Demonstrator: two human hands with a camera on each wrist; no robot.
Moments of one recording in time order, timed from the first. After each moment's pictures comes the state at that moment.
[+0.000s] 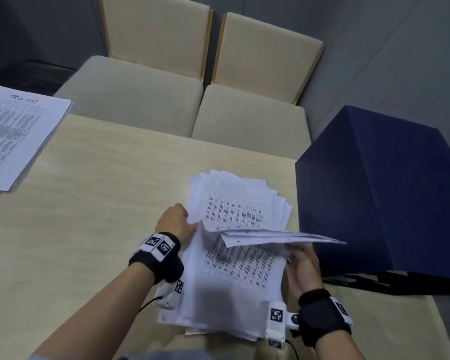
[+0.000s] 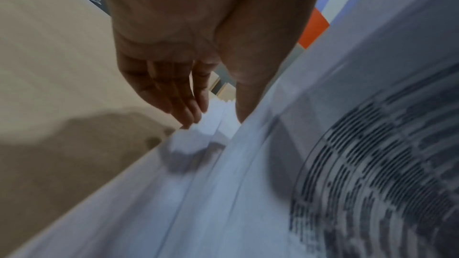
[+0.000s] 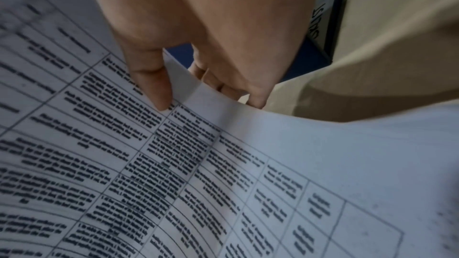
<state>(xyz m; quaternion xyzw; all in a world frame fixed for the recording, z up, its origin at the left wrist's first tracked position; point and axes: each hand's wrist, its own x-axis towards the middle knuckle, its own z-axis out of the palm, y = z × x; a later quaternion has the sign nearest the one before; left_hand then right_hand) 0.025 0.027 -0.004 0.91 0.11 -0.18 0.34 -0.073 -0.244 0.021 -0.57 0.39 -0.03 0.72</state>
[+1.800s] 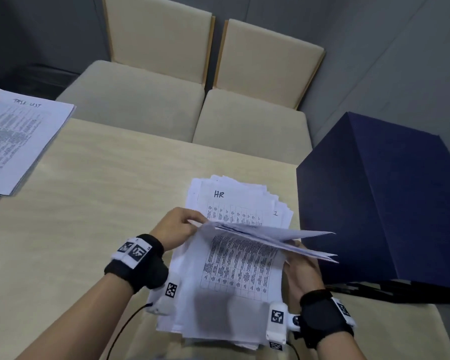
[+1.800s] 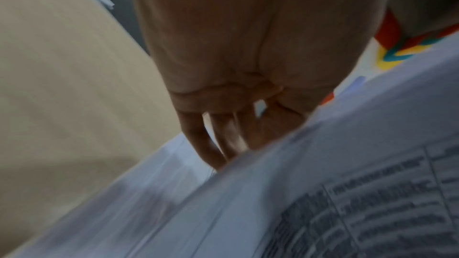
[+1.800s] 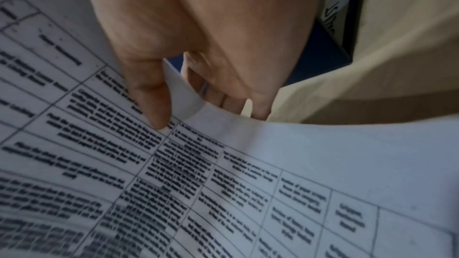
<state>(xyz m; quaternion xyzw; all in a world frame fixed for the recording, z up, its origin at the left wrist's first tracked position) 0.025 0.043 0.018 0.80 -0.03 -0.25 0.54 -0.064 -0.248 0.011 -0.57 0.31 -0.01 0.76</state>
